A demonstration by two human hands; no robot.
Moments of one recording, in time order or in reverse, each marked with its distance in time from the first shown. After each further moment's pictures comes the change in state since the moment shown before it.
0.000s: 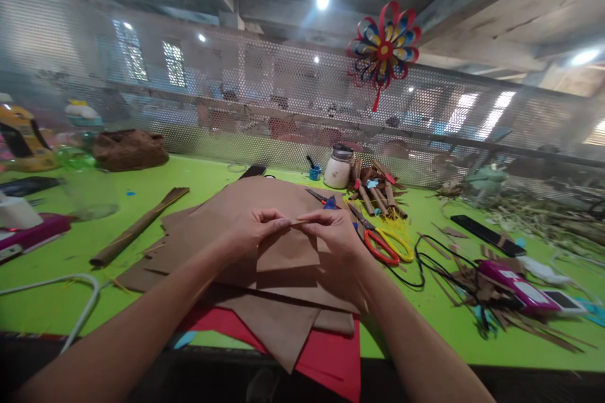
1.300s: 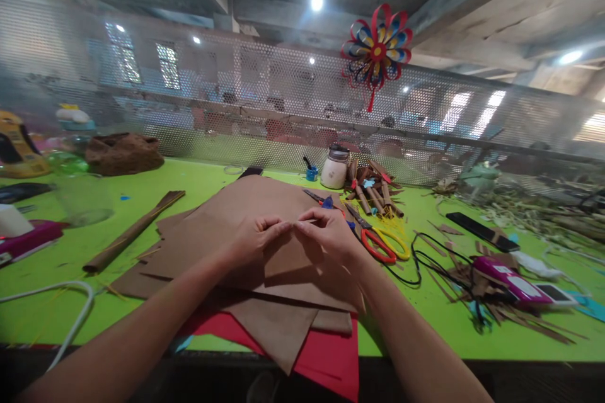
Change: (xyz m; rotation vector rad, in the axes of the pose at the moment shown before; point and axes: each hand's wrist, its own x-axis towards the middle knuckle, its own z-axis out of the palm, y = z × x) left_hand -0.002 0.000 0.006 0.315 -0.063 0.099; right_hand -0.004 -0.011 0.003 -0.250 -0.063 -0.097
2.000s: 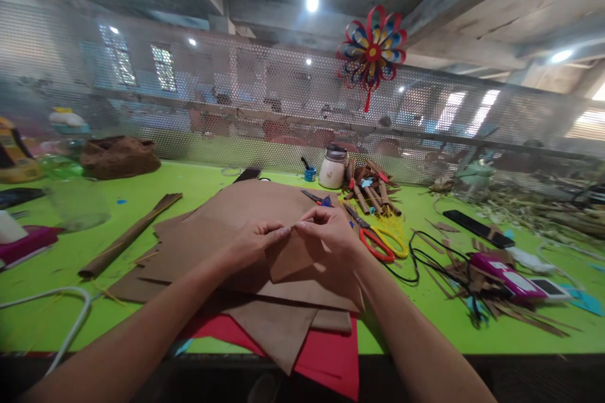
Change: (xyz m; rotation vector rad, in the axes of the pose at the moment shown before) left_hand 0.001 -0.007 0.001 -0.110 -0.119 -0.037; right_hand 0.003 0.008 -0.003 0.185 0.019 0.120
